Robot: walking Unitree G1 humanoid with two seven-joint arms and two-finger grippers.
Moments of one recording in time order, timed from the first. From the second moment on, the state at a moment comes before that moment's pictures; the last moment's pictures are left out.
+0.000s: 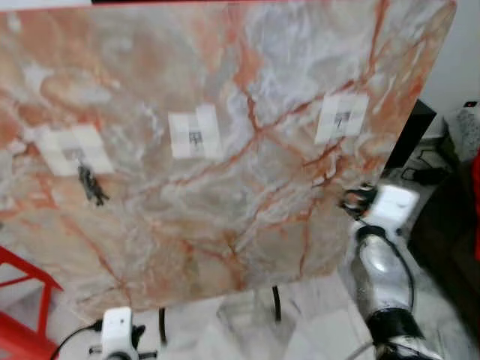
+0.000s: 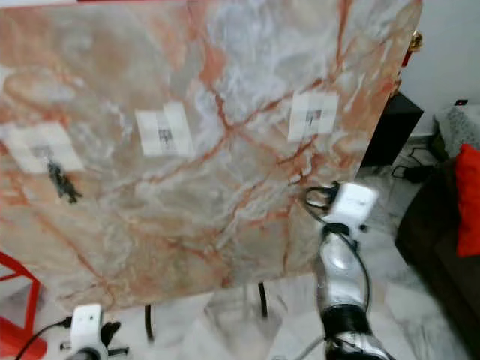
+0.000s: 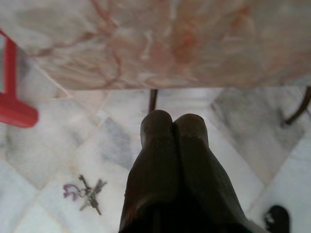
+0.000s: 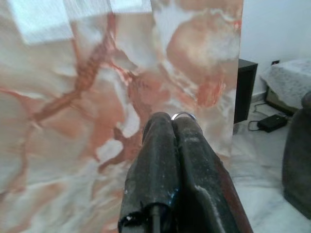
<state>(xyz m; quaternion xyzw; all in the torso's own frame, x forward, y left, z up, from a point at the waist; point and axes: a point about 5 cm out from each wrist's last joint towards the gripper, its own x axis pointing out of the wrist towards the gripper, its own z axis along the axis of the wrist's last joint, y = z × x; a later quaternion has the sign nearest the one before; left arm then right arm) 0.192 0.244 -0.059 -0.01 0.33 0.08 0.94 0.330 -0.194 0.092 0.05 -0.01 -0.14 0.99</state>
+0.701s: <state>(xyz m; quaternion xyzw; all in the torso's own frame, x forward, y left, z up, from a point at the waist) 0.174 0.246 -0.071 -0.02 0.38 0.09 0.92 0.348 -0.192 0.121 -0.23 -0.07 -0.14 0.96</state>
